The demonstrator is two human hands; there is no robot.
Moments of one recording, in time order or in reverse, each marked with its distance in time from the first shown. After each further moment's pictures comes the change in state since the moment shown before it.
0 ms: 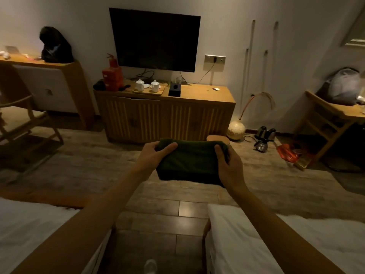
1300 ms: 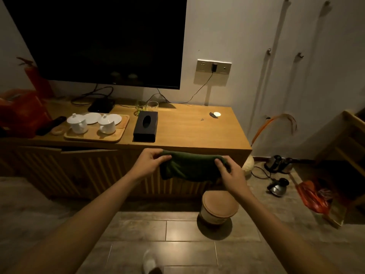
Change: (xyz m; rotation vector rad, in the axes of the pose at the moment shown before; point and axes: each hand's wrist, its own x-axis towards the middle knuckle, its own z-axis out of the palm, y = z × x) left_hand 0.930 -0.030 0.010 0.312 -0.184 0.095; right_hand 0.841 0.307 0.150 -0.136 -0.181 0.111
